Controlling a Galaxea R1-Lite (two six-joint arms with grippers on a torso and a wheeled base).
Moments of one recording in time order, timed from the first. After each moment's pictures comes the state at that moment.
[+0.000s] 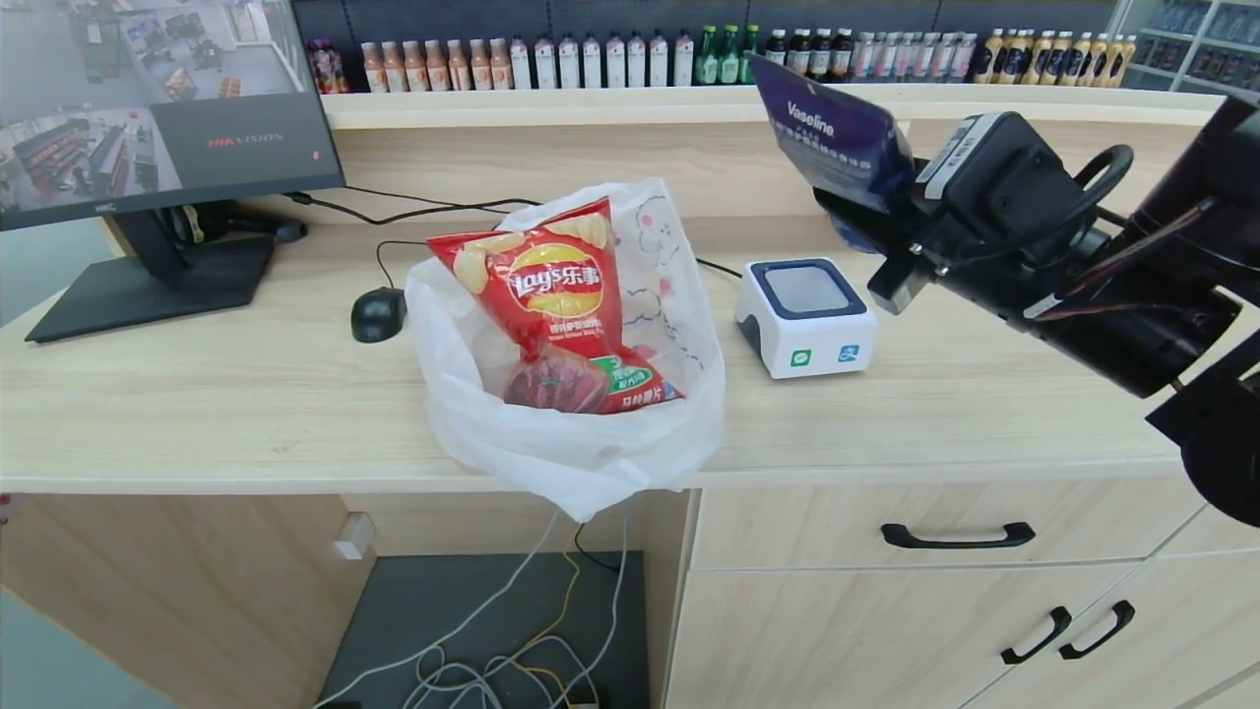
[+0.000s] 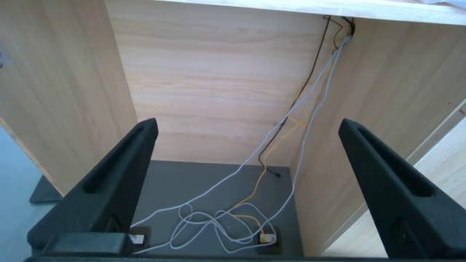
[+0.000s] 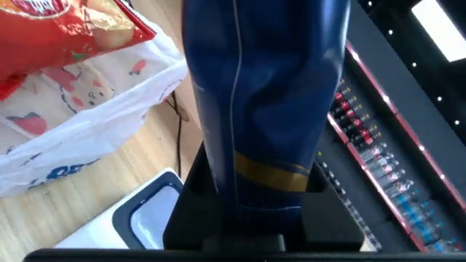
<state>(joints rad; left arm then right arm) 0.00 0.00 0.00 0.00 0.00 0.00 0.42 1.66 -1.00 -0.97 0.24 -0.97</state>
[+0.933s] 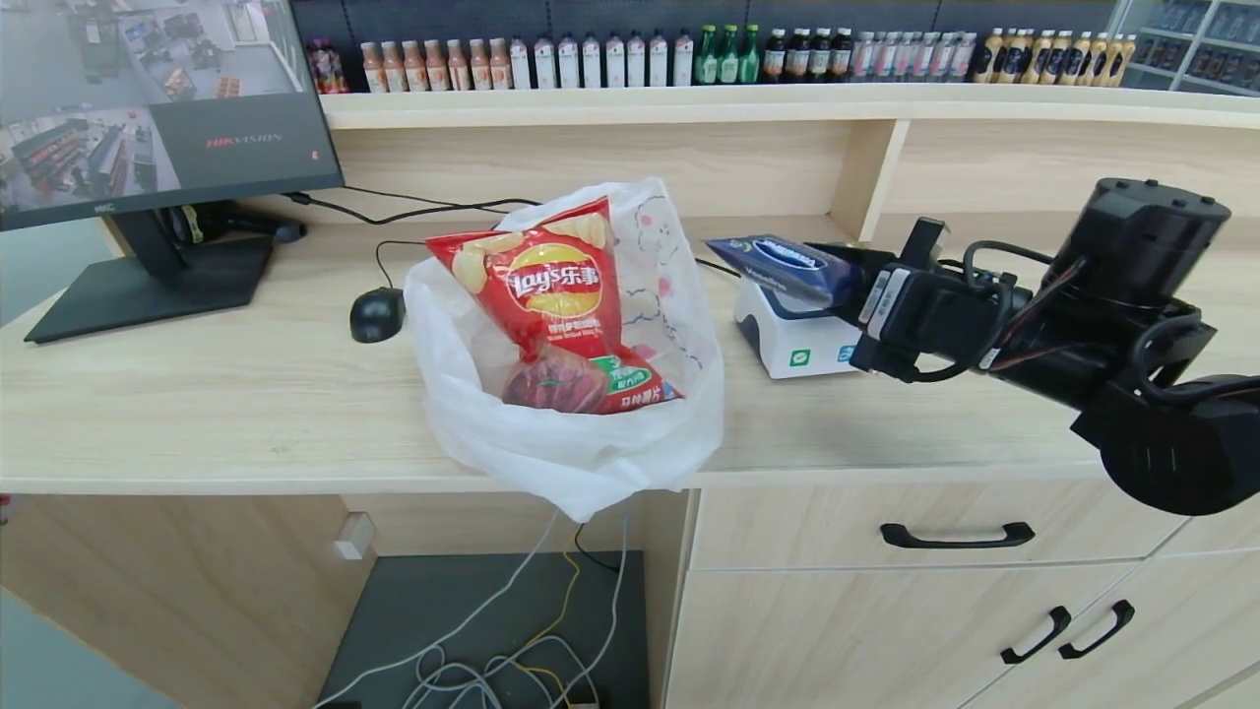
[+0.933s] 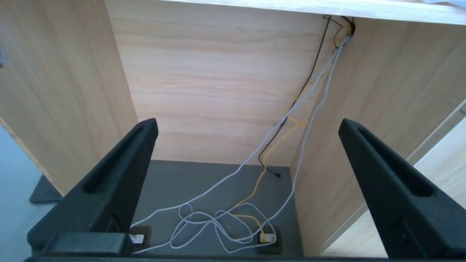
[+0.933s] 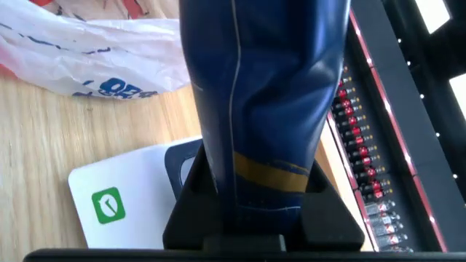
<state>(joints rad) 0.00 0.00 0.00 0.00 0.00 0.00 0.32 1.78 -0.99 -0.94 0.50 -1.22</state>
